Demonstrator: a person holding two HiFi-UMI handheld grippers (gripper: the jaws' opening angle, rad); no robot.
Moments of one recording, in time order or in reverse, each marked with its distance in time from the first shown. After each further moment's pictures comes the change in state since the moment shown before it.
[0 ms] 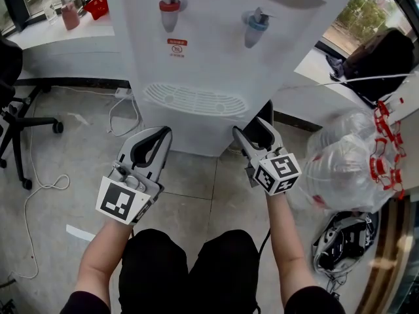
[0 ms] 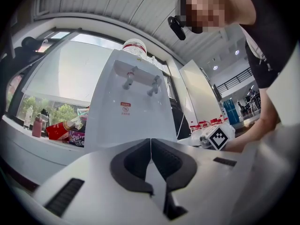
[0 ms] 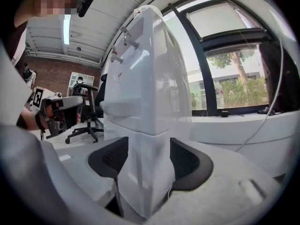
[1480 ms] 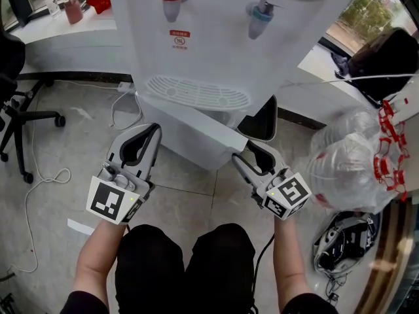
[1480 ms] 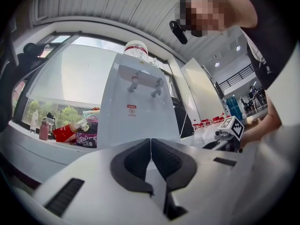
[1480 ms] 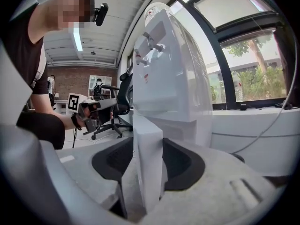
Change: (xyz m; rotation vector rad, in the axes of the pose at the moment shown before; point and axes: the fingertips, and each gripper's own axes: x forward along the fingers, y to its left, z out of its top) left arm -0.023 0.014 -0.003 0.031 0.032 0.055; right arm -0.055 0.069 -0.014 -0.017 0.068 0.263
